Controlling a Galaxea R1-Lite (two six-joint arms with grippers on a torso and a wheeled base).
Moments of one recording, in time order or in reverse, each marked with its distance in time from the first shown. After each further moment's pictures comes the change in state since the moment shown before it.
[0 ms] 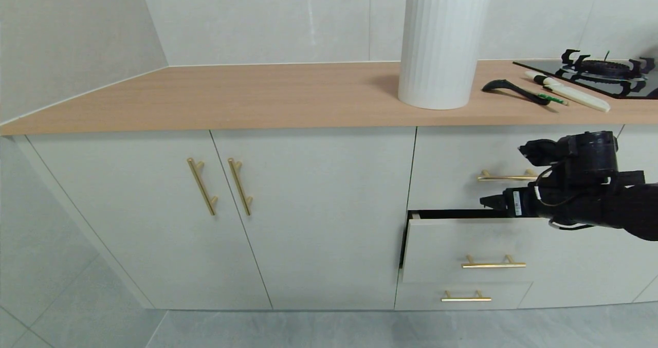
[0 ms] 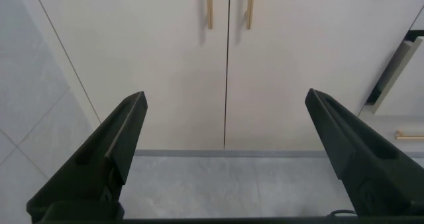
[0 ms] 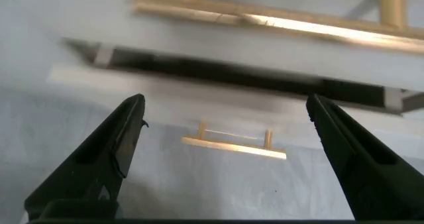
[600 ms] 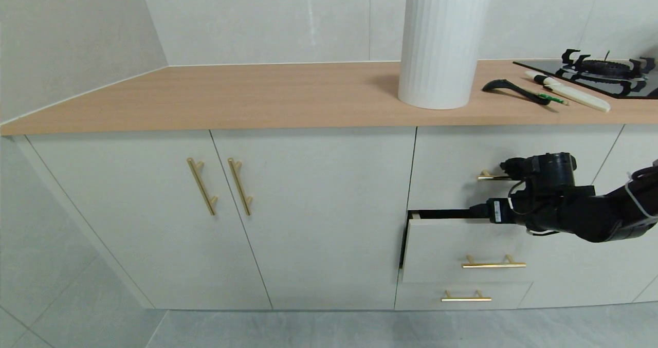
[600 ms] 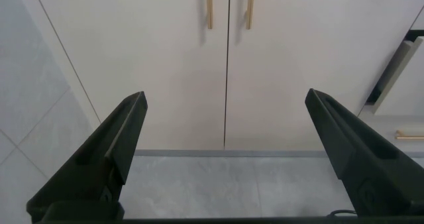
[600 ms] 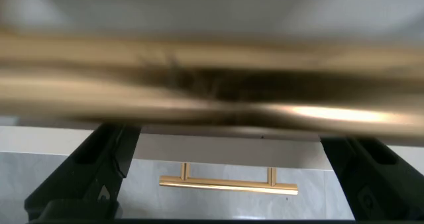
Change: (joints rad) left arm 0.000 0.000 0.000 0.000 0.000 0.000; right arm -0.014 0.223 -0.066 -0.101 -0.040 0.035
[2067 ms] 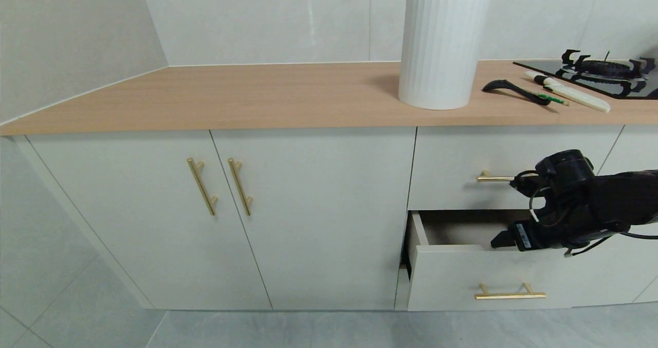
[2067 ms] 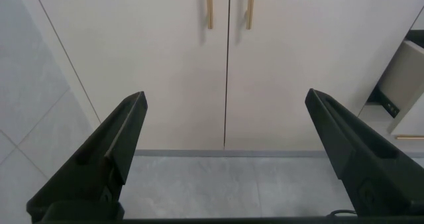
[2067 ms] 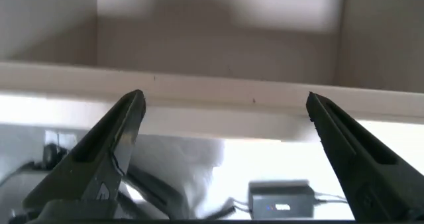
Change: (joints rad) left arm 0.000 0.000 0.000 0.000 0.000 0.000; right arm 0.011 -0.170 -0.036 0.595 -0.011 -0.056
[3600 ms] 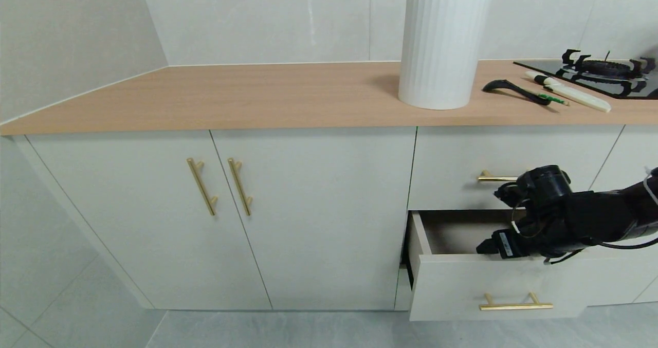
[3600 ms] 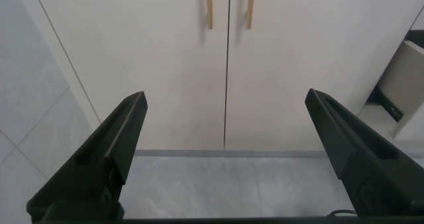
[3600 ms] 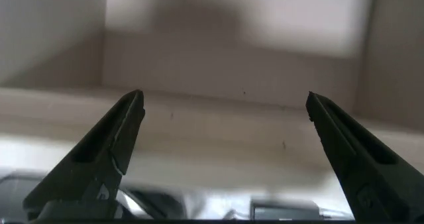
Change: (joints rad) left arm 0.000 0.000 0.000 0.000 0.000 0.000; right arm 0.039 0.084 0.065 -0.165 -0.001 0.017
